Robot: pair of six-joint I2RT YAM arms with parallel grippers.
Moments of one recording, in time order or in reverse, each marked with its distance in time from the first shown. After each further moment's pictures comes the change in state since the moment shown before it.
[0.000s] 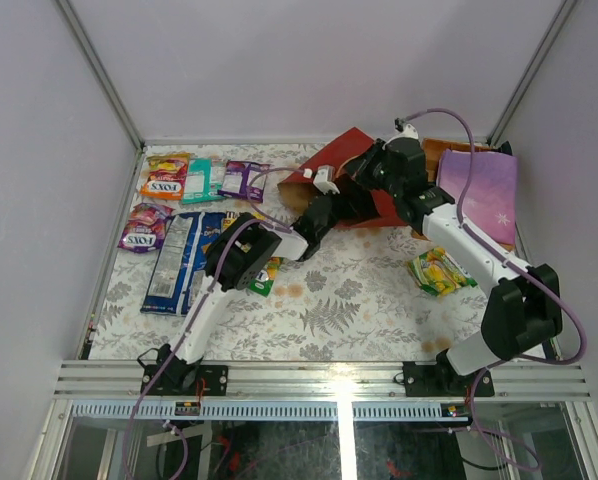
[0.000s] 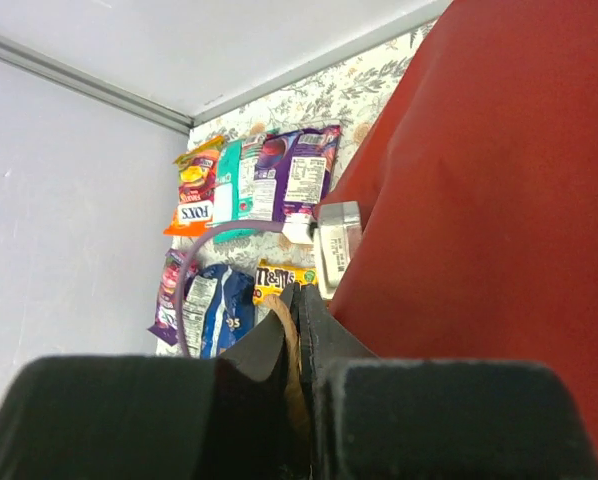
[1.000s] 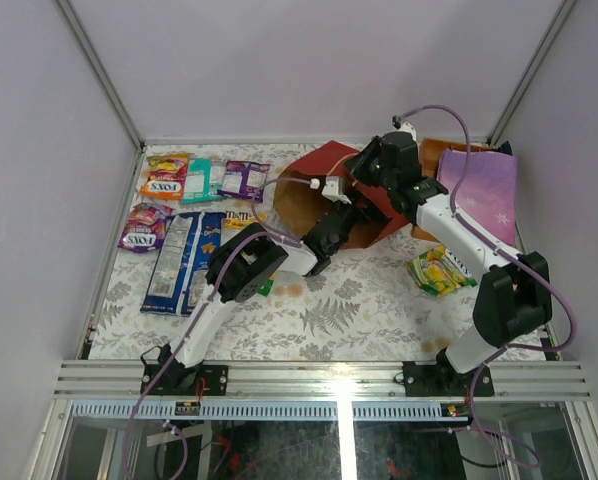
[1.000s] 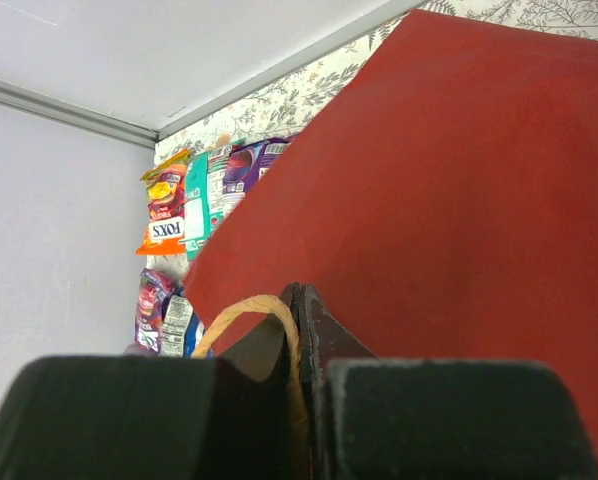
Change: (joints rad) left arm -0.141 -0.072 -0.107 0.240 -0.241 0.168; right arm -0.008 0.078 0.077 -0.059 0.059 0.018
